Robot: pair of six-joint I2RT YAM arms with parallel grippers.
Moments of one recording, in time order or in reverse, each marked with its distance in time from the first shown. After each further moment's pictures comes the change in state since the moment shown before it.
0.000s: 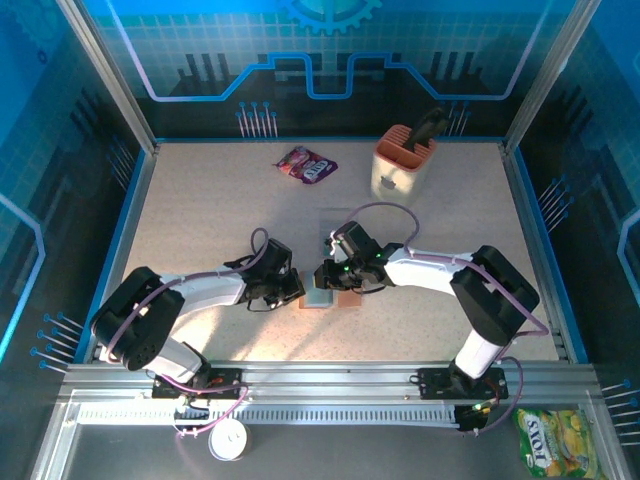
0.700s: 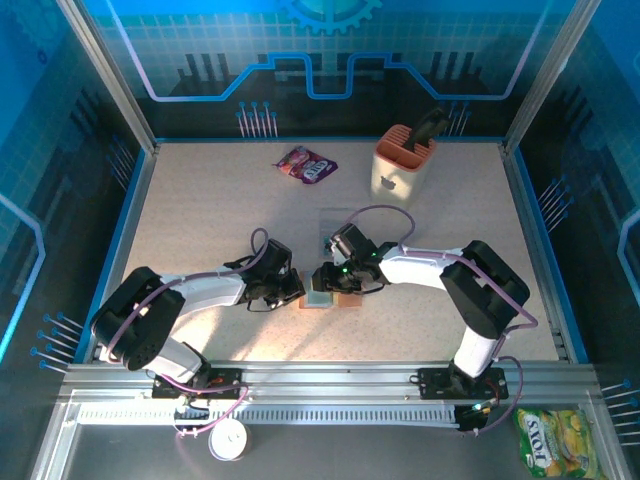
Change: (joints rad) left arm 0.000 0.001 -0.006 0.011 0.001 0.000; right arm -0.005 0.057 0.023 -0.048 0.000 0.010
